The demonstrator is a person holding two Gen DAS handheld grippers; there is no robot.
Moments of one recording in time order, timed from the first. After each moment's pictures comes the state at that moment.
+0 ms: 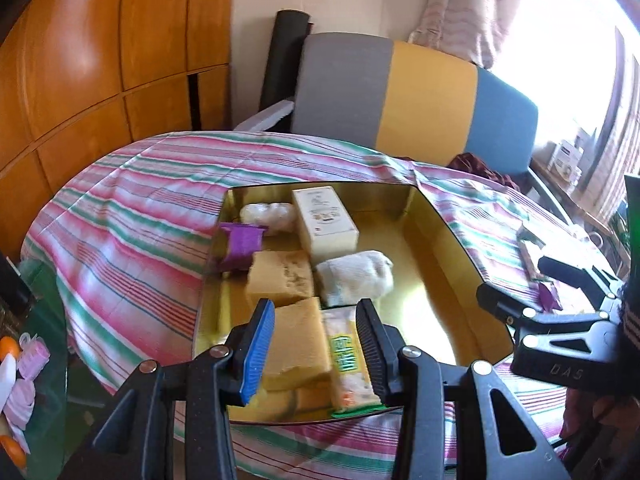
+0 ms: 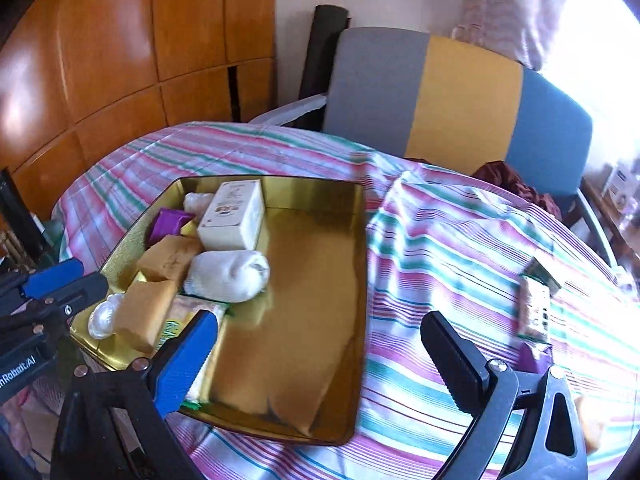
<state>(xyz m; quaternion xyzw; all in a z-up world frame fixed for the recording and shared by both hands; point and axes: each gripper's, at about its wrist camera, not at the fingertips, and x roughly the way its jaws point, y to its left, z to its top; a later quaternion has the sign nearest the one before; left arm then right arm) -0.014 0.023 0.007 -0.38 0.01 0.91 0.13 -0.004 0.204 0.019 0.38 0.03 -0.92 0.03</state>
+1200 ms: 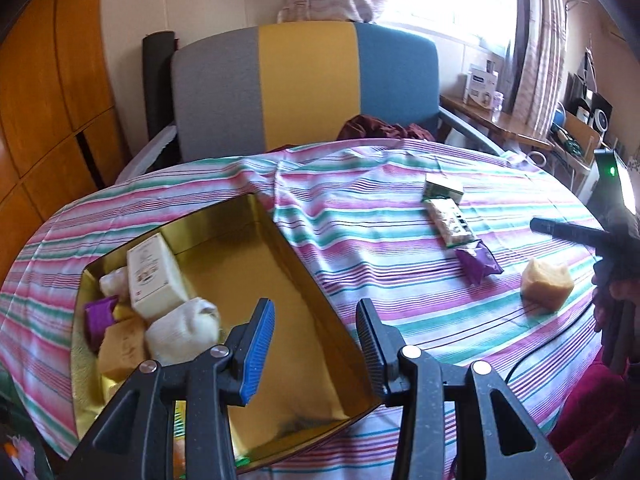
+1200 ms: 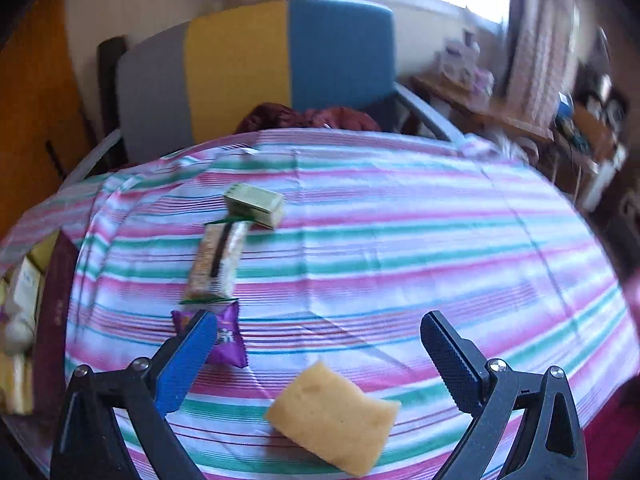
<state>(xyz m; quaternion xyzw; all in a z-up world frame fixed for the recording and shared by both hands) -0.013 0.180 0.013 -0.38 0.12 0.88 0.27 0.048 0.515 0.002 0.39 -0.15 -0.88 -0.22</state>
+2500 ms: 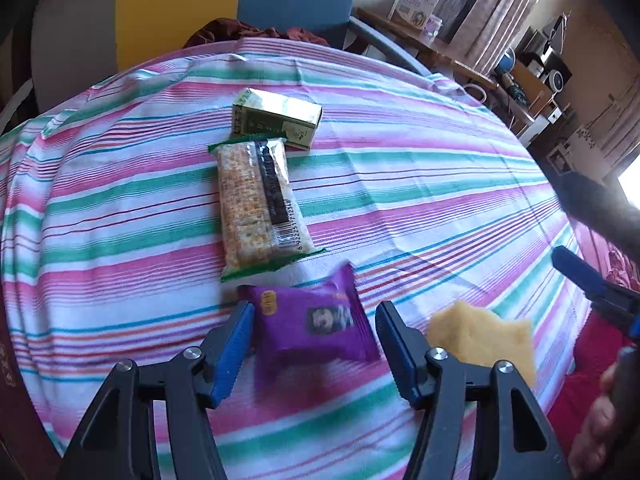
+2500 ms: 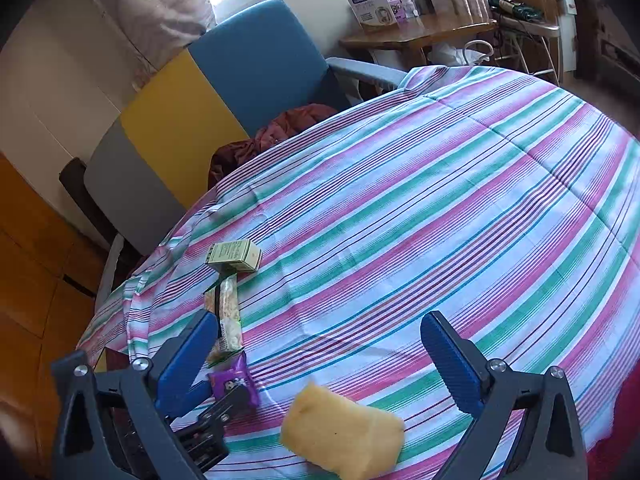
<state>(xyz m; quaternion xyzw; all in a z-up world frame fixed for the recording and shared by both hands) -0.041 0.420 -0.080 -0.52 0.13 0.75 0.39 0.076 0.570 0.003 0.34 -0.35 -0.85 -0.23</state>
